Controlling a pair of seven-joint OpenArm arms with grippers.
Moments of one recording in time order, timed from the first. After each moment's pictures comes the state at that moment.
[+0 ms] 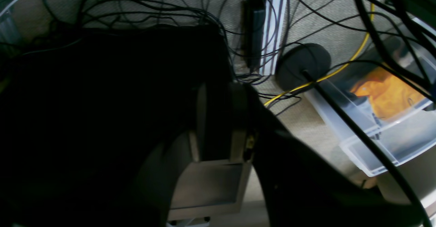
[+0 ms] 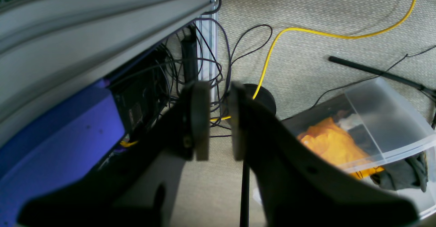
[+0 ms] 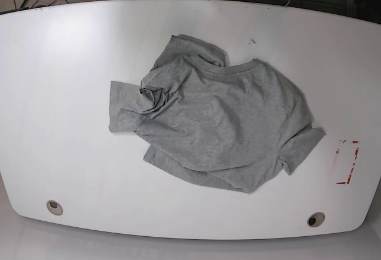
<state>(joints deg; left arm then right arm) 8.5 -8.9 -1.9 10.6 3.4 -13.8 3.4 -14.2 0.1 13.4 21.7 -11.3 15.8 -2.2</state>
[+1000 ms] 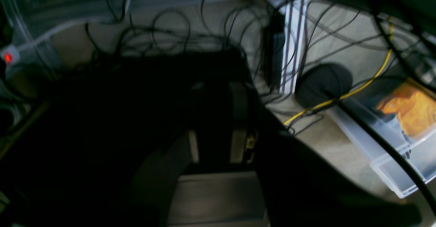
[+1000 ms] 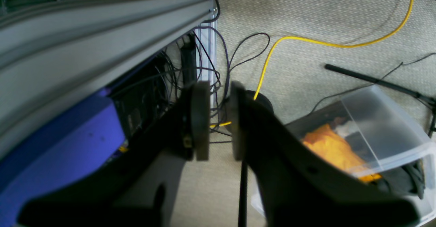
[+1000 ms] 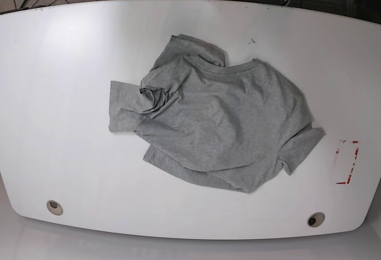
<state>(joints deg) 14.6 -11.2 -2.0 22.5 3.4 -13.7 3.5 -14.6 0.3 13.3 23.4 -11.3 16.3 -2.2</state>
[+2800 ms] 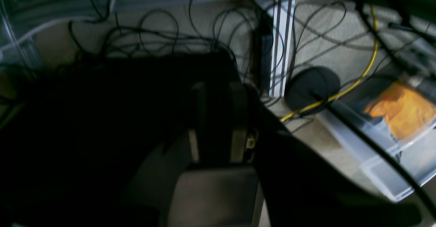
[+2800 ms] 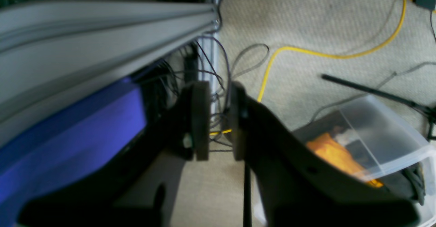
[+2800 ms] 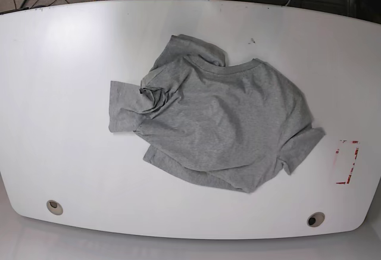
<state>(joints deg) 18.8 -10.1 -1.8 20.0 3.9 -13.9 -6.7 -26.1 -3.2 13.0 41.0 -11.3 15.9 -3.0</state>
